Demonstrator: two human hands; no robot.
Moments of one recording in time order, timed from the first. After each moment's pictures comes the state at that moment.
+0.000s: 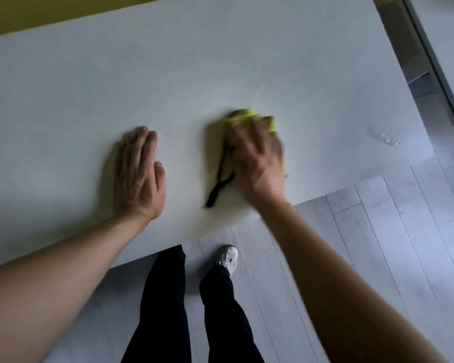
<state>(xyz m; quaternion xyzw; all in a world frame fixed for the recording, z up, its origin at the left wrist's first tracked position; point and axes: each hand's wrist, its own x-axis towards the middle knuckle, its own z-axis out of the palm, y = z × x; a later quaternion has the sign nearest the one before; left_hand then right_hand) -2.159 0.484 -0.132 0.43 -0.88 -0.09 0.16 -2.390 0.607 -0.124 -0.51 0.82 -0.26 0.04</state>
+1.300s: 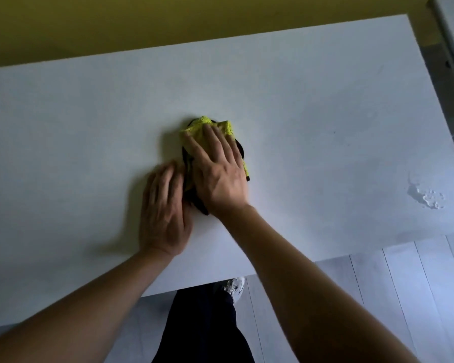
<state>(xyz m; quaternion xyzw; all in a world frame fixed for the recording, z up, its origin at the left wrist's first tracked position) -2.161 0.486 -0.126 0.47 -0.87 -0.08 0.15 -2.317 0.482 -0.114 -0.62 0.74 -0.26 0.06</state>
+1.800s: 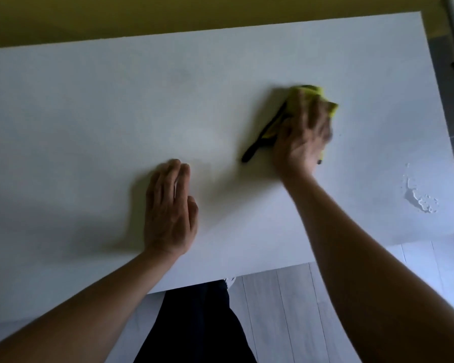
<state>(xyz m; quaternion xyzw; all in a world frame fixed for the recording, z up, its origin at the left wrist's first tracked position) -2.165 0.488 -0.115 0.49 -0.86 -0.11 0.13 -2.448 0.472 -0.116 -0.39 0.89 -0.24 0.01</state>
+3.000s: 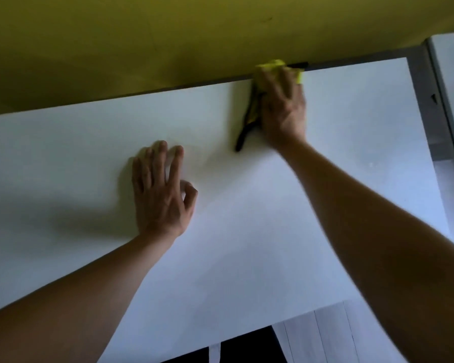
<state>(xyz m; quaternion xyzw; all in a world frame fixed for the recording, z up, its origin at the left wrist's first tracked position) -2.209 0.339 -0.106 0.51 -0.86 -0.08 0.05 -2.513 0.311 -0.111 -0.52 0.82 -0.23 0.02</state>
